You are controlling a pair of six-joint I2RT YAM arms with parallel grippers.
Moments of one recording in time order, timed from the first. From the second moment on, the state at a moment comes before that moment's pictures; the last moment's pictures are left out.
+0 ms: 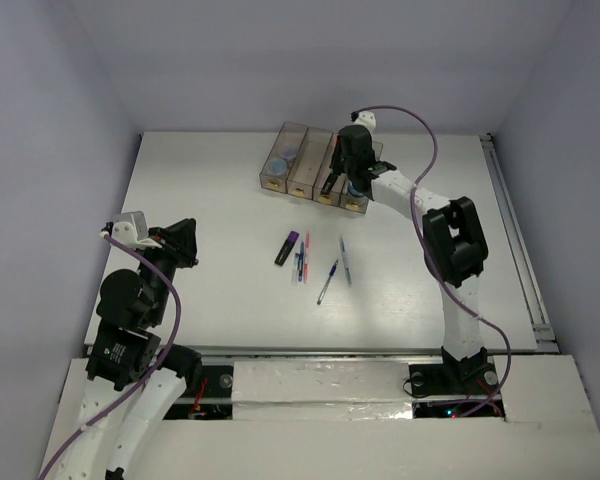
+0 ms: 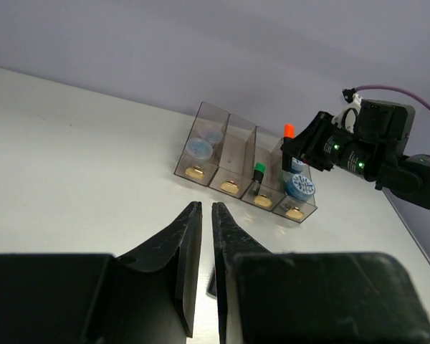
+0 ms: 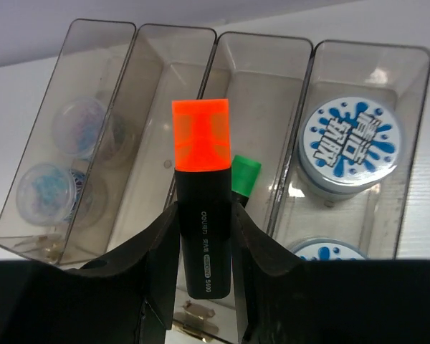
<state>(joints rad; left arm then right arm) -0.35 0.37 0.73 -0.28 -0.21 -0.38 0.48 2.12 1.71 -0.02 0.32 0.42</state>
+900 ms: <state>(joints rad) -0.35 0.37 0.73 -0.28 -0.21 -0.38 0.57 2.03 1.49 0.04 0.38 0.50</state>
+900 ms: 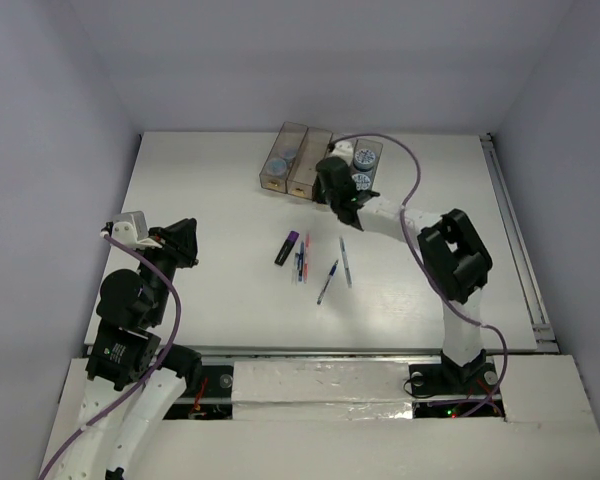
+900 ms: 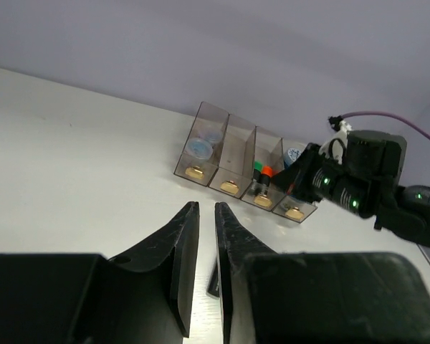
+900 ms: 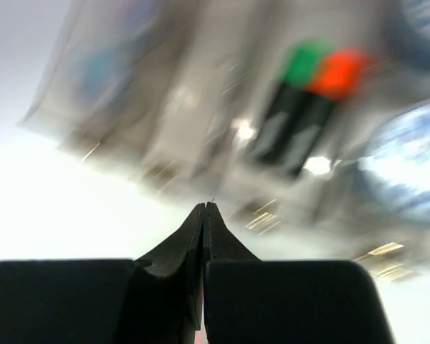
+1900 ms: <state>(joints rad) -0.35 0.37 0.73 -0.27 -0.21 -0.38 0.83 2.02 1.34 -0.03 0.24 0.57</state>
